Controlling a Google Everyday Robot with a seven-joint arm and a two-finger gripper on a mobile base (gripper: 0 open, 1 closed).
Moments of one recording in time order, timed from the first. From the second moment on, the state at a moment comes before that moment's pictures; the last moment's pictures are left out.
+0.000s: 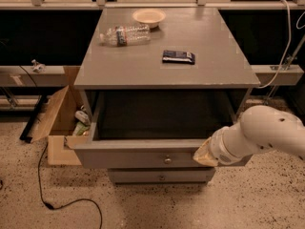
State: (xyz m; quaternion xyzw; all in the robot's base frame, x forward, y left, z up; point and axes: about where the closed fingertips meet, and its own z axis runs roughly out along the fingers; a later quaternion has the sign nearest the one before) arm 0.480 -0.156 0.649 -0.54 0.80 0.10 0.23
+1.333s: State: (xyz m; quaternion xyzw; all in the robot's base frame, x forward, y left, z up) arm 0.526 -0.201 0.636 -0.62 0.73 -0.03 0.28
